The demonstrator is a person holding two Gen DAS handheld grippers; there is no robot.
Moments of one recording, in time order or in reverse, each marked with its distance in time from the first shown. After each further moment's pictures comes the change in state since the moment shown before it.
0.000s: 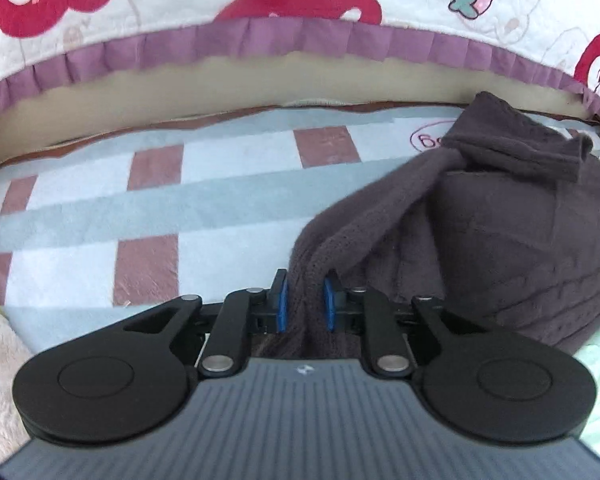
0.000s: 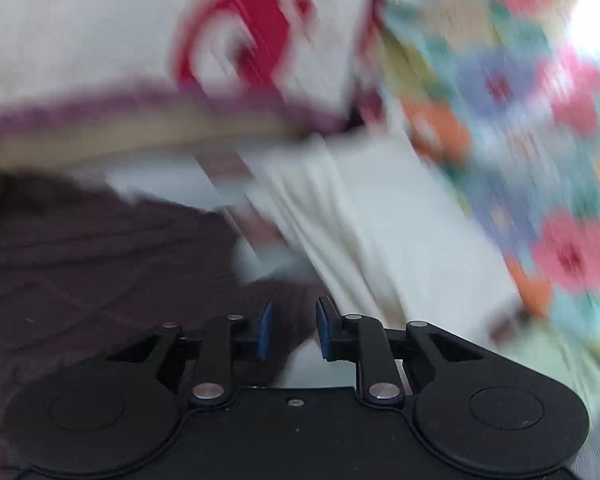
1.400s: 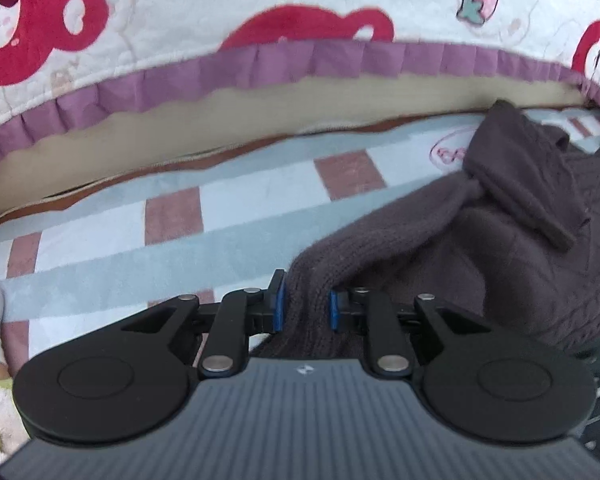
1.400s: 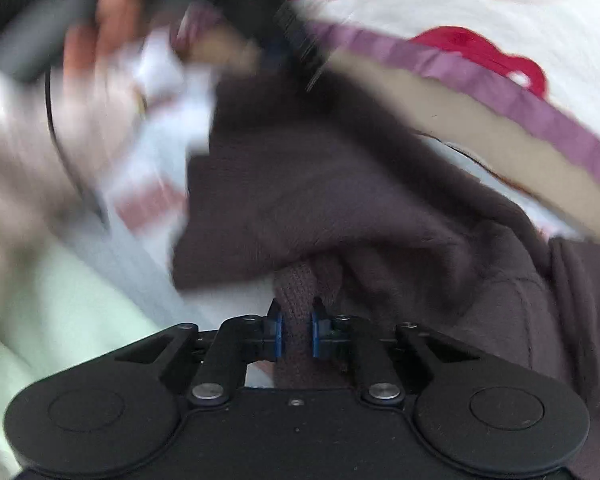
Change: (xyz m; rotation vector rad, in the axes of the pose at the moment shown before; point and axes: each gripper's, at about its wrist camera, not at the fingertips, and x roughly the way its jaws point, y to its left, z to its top) left arm 0.001 0.046 0.040 0.169 -0.054 0.032; right arm -0.153 0.307 -0.106 -0.709 -0.037 1.153
